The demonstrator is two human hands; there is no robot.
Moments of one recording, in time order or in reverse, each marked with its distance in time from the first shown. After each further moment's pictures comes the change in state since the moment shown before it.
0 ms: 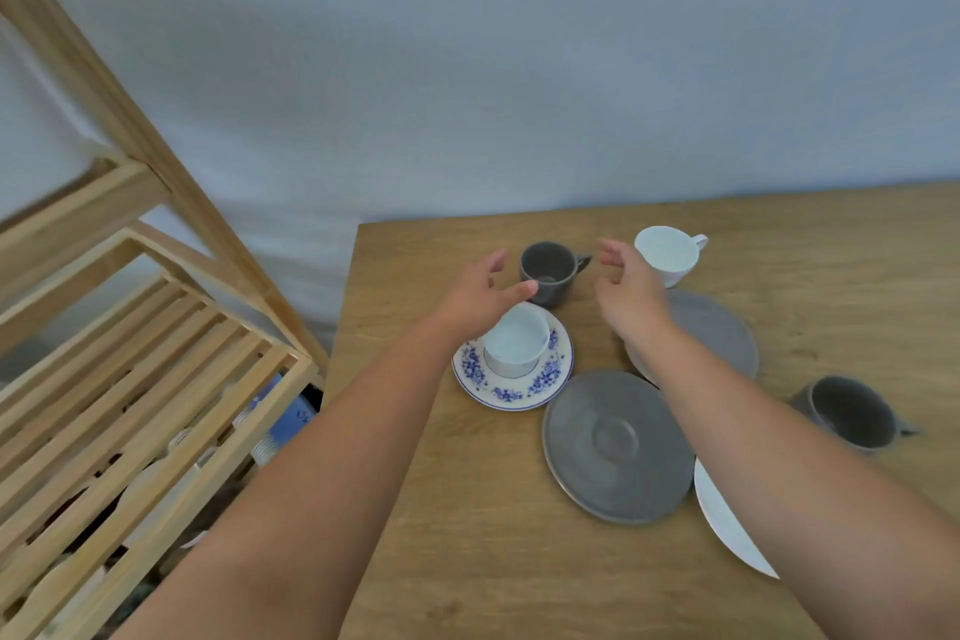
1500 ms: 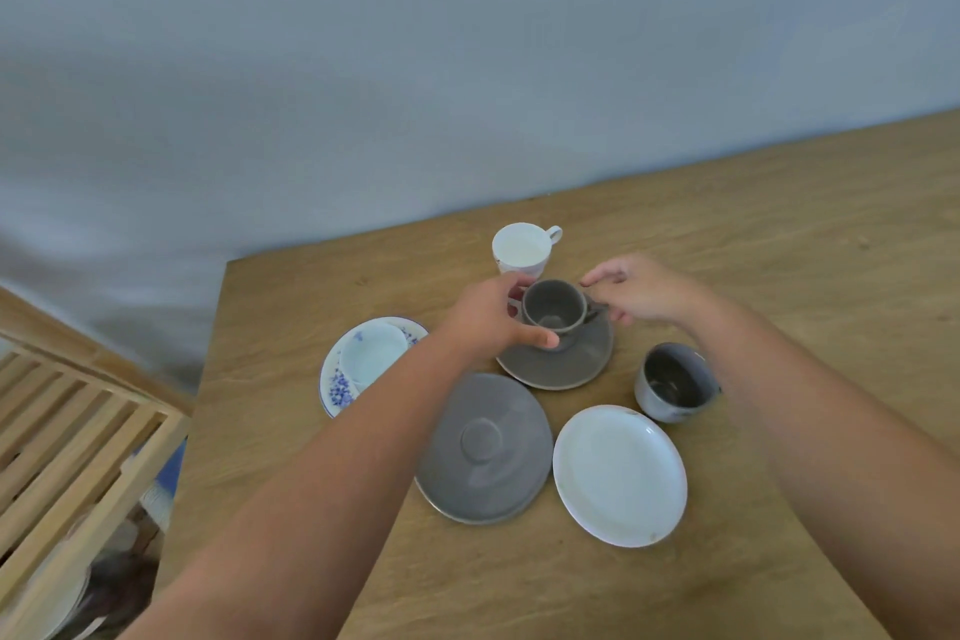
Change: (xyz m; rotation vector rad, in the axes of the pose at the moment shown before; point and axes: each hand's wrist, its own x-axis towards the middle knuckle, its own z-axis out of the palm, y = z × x) left_hand 0.005 0.085 0.140 0.189 -0.291 0.186; right_hand 0.005 0.048 -0.179 -0.283 -0.315 0.192
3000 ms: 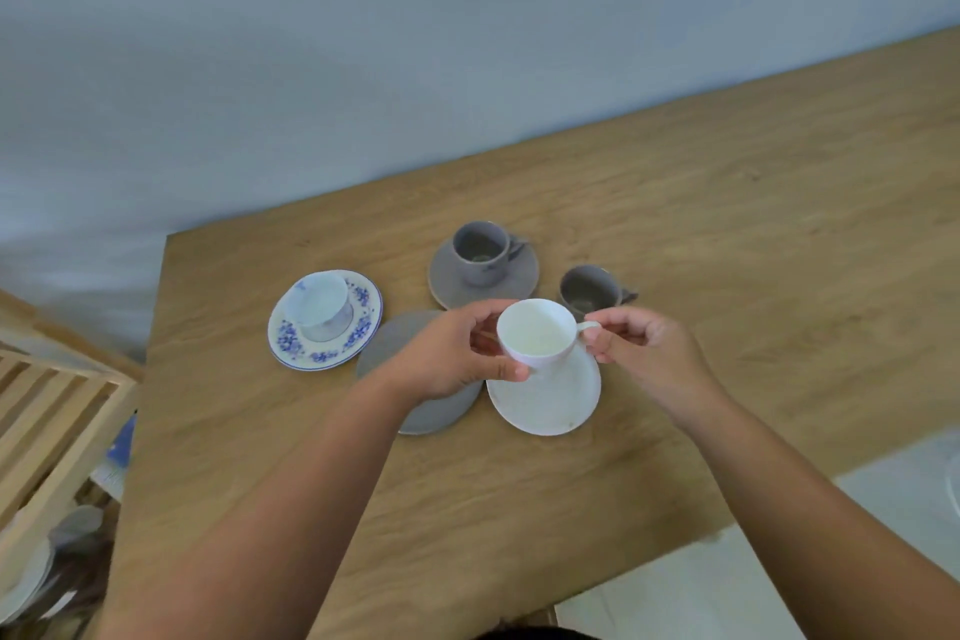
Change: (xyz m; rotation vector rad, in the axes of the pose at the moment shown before) left_hand -0.084 0.004 0.039 -0.265 -0.225 0.092; right_hand -0.124 0.083 0.046 0.666 0.270 -0.153
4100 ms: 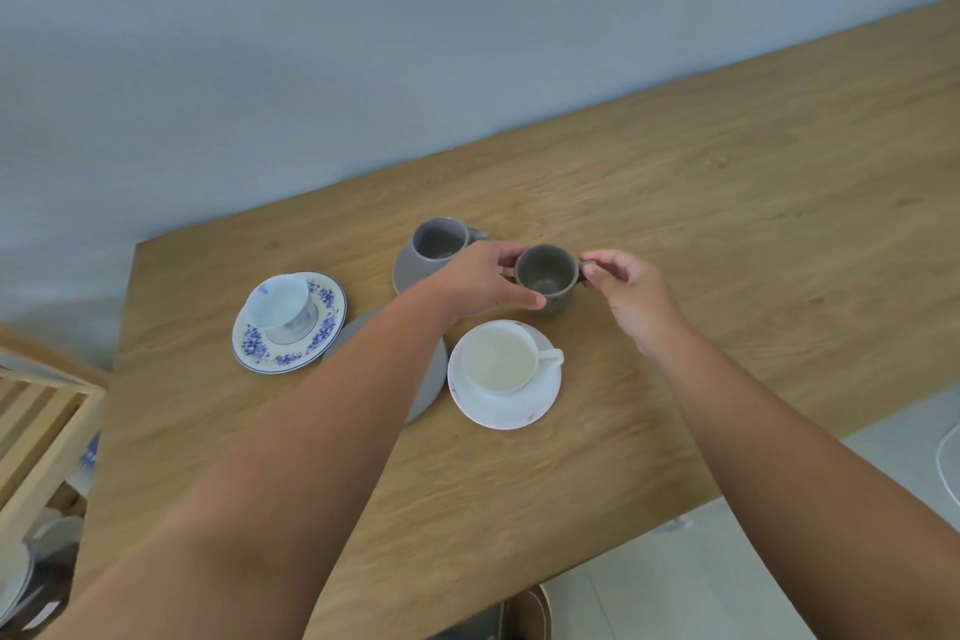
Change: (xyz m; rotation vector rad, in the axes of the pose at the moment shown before) left_hand 0.072 0.052 0.050 0.301 0.004 -0.099; right_hand 0.040 0.026 -0.050 -0.105 0.160 0.014
